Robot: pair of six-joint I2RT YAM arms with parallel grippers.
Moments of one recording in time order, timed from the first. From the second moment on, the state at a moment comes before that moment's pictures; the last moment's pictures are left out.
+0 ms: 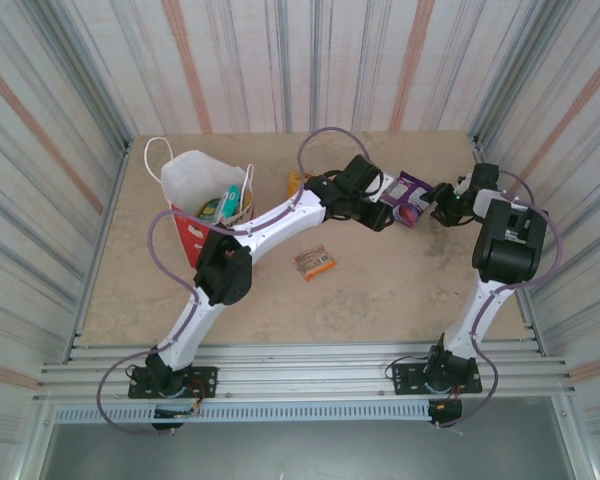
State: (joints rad) left arm -0.87 2.34 2.21 -0.68 0.24 -0.22; right arm -0.29 2.06 1.33 -0.32 -0.58 0.56
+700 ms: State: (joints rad) left arm -0.84 2.34 2.23 -0.68 0.27 -0.23; right arm -0.25 2.03 1.28 -0.26 -0.58 0.57
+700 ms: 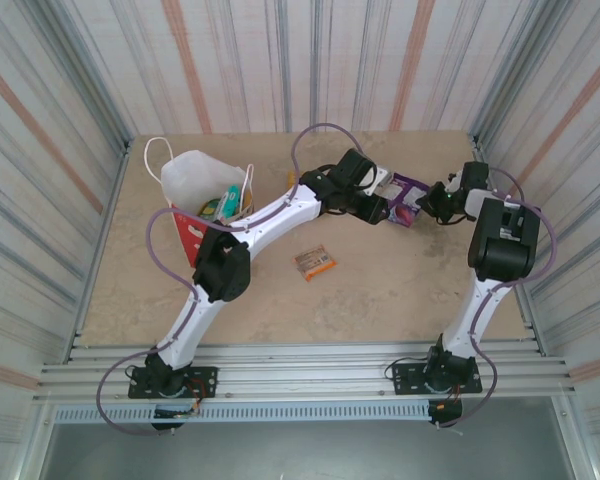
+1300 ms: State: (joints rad) left arm -0.88 2.04 2.05 -0.68 0.28 -0.22; right arm -0.19 1.43 0.99 -0.41 -0.62 0.34
